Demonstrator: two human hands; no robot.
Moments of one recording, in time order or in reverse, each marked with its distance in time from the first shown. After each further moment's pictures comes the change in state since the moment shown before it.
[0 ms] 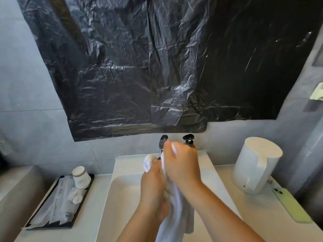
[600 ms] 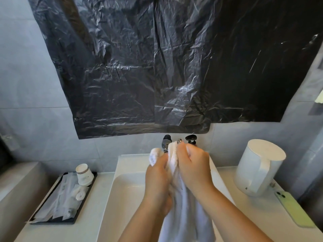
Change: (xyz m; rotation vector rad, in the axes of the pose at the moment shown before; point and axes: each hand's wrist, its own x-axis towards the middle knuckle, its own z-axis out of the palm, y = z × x) left_hand -0.011 0.013 0.010 -0.044 -0.043 -0.009; right_hand -0.007 0.008 -0.023 0.216 -0.036 0.082
